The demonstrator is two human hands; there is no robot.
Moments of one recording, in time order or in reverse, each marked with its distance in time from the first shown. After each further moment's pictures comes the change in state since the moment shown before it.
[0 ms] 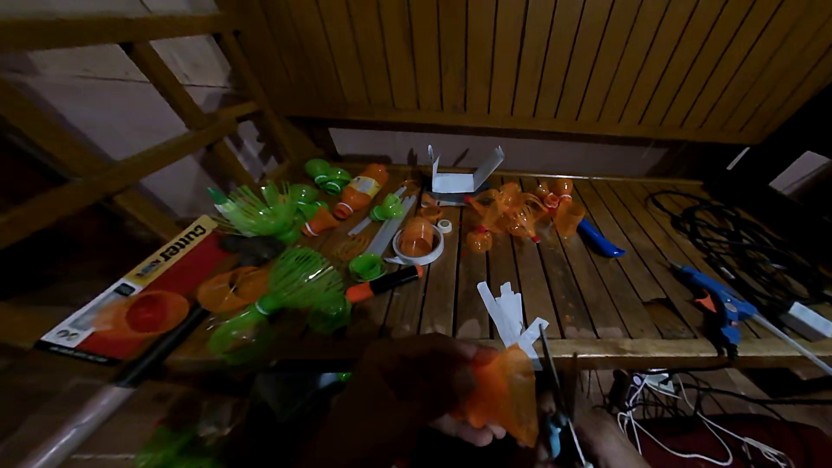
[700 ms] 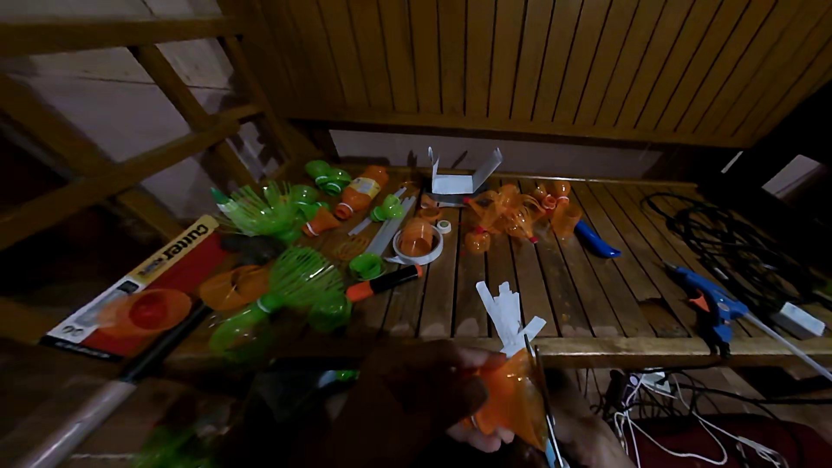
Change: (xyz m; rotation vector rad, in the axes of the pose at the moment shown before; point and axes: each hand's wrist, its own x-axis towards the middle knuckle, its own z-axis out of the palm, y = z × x) left_hand -0.005 0.014 0.019 0.015 0.037 0.010; right_hand -0.002 -0.003 0.012 -0.223 0.102 -0.078
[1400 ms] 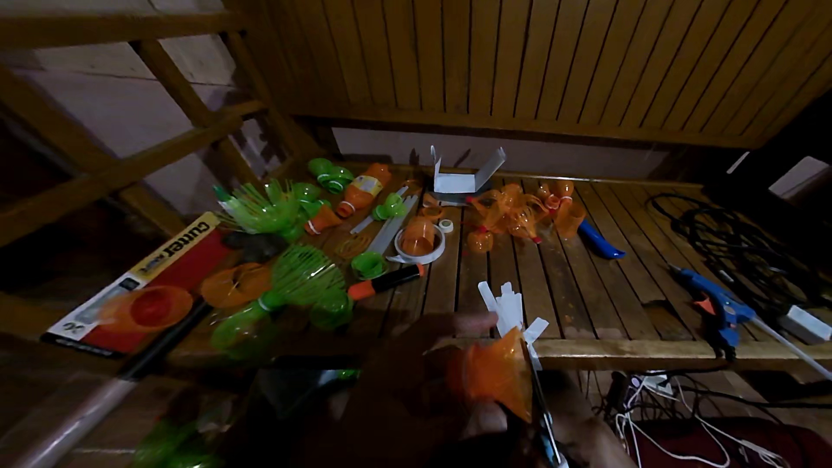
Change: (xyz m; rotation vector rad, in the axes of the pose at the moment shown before) left_hand 0.008 -0.019 -0.013 0.274 -0.015 0.210; right_hand 0.000 0.002 -0.003 -0.001 -0.057 0.097
